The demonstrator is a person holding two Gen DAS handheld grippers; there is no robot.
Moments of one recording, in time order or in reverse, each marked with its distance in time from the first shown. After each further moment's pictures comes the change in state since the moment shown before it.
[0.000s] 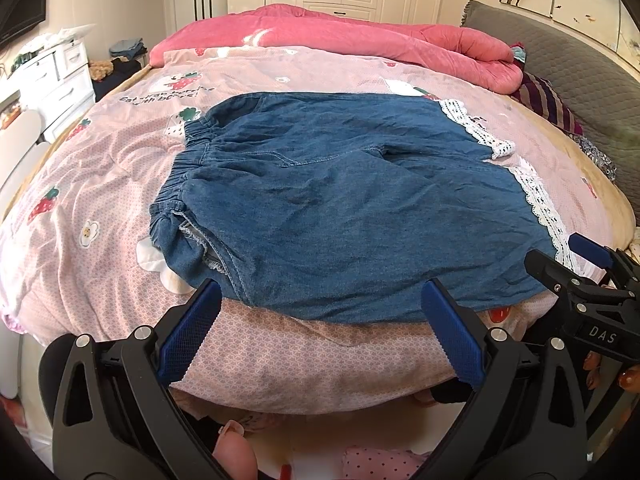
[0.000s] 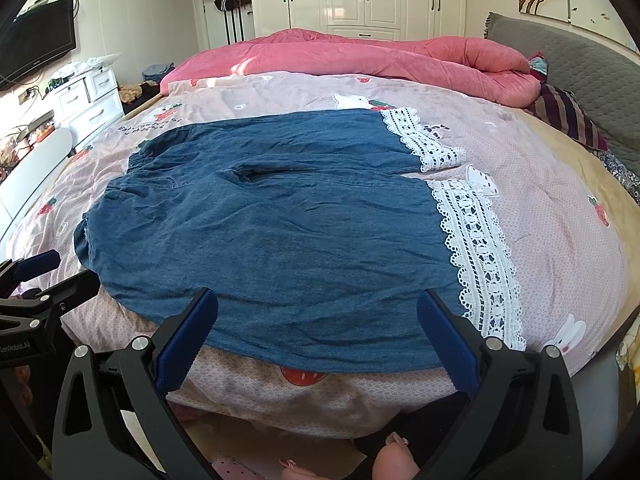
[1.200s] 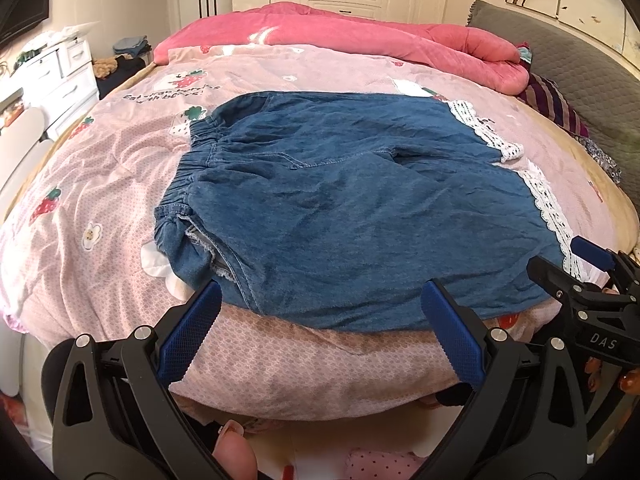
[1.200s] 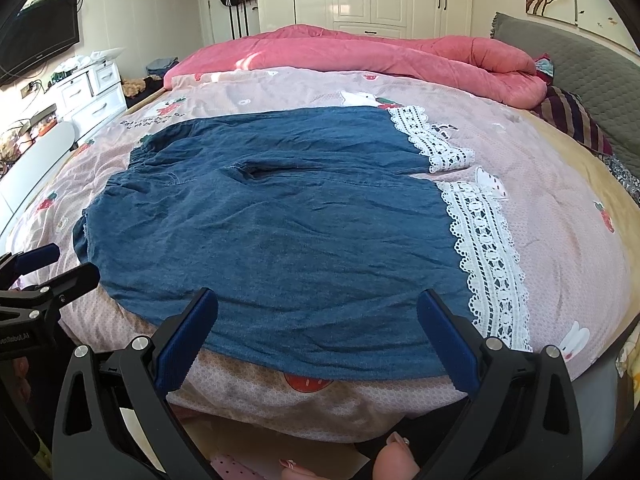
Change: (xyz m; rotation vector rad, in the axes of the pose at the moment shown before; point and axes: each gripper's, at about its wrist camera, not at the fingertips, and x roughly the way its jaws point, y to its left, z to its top) left arm 0.009 0.008 0.006 -0.011 0.010 0.013; right arm 0.010 0.004 0.006 -0.020 0.017 0.009
